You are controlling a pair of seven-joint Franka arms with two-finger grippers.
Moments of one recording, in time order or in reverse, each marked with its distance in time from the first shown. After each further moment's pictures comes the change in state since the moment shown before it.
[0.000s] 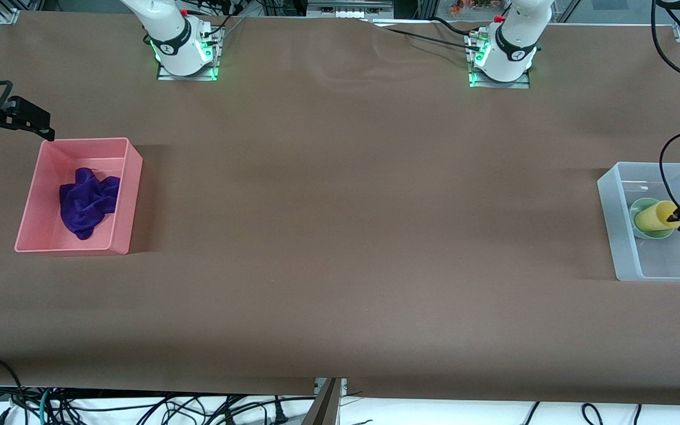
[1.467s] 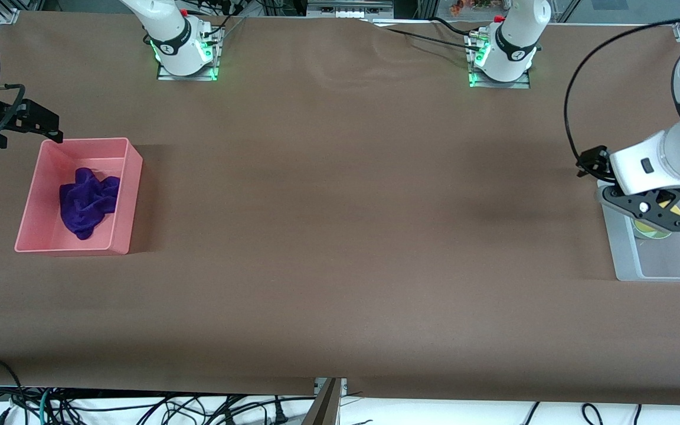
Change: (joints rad) left arm -0.547 -0.462 -0.048 0.012 -0.115 -0.485 -0.811; right arm 0.019 0.008 0.000 0.000 -0.001 0.002 0.002
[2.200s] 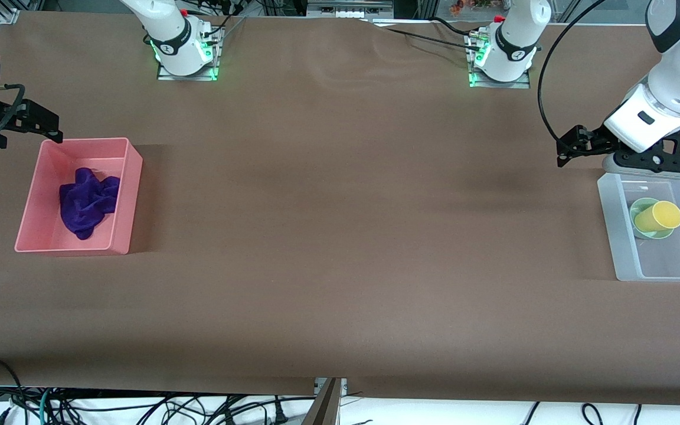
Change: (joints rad) left arm -0.109 -0.296 0.137 -0.409 -0.127 0.343 -0.310; right arm 0.000 0.000 0.000 0.000 0.000 0.000 0.000
